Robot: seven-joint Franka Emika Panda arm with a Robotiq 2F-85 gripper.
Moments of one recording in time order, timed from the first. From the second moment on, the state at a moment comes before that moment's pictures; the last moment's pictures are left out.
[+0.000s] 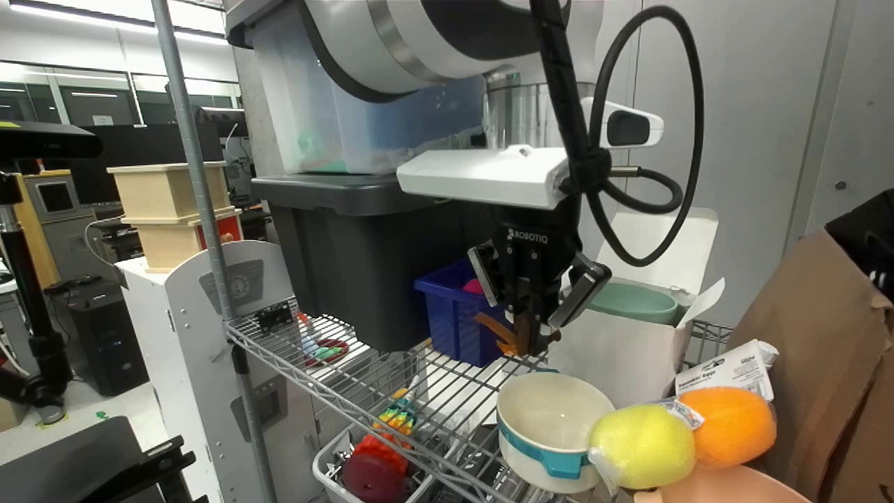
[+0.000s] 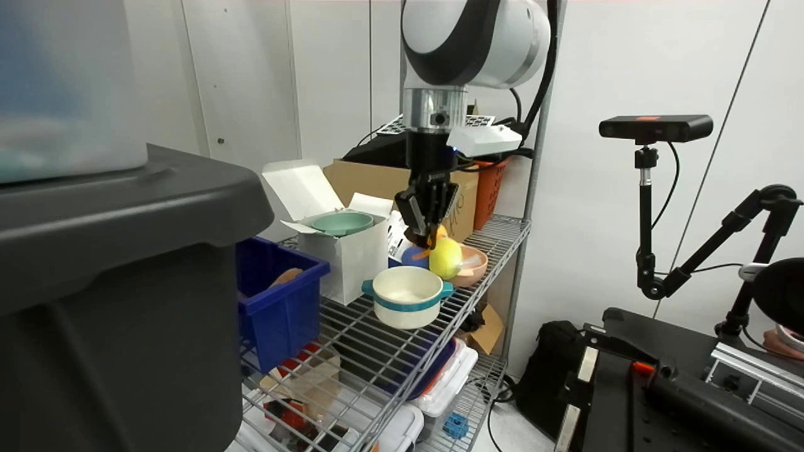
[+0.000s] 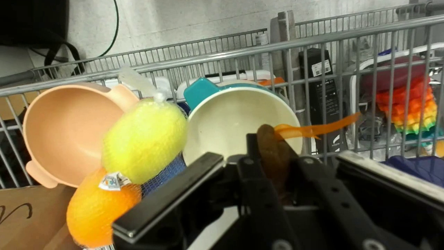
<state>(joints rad) -0.11 0.47 -0.03 -1.97 0.01 2.45 -0.08</state>
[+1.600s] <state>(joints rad) -0.07 0.56 -0.06 -1.85 -0.03 2.53 0.00</state>
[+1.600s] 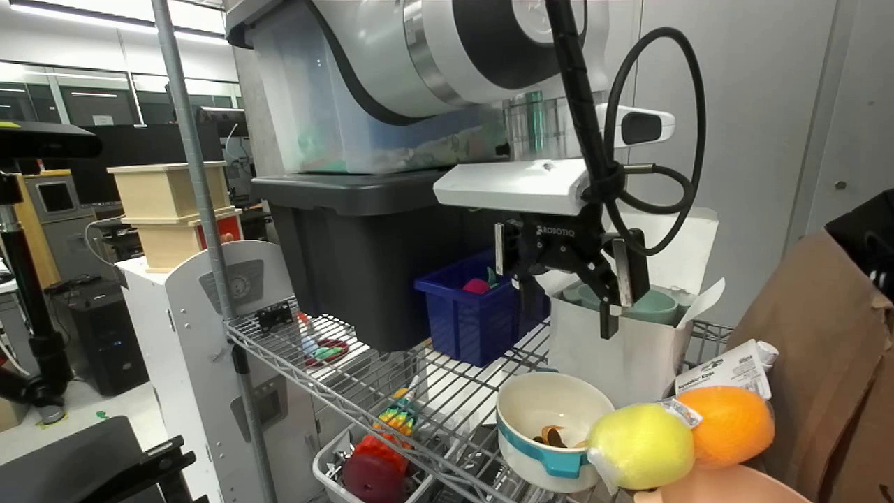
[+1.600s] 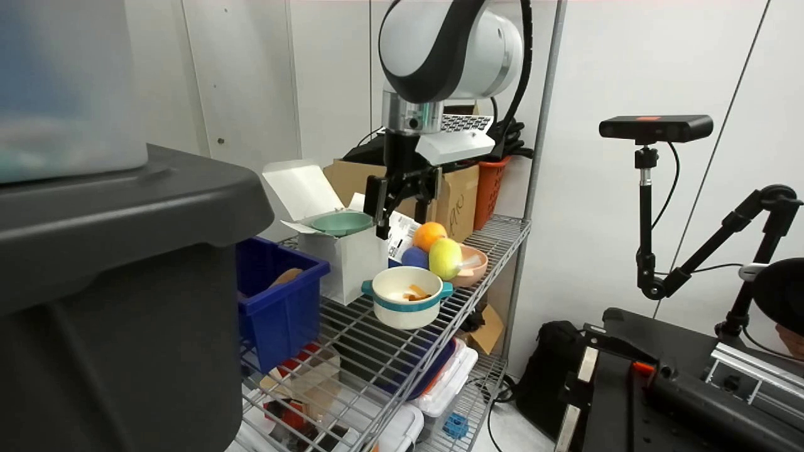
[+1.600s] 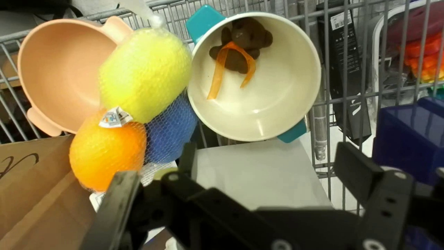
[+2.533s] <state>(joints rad) -0.03 0.18 -0.02 -2.15 -0.03 2.42 -0.02</state>
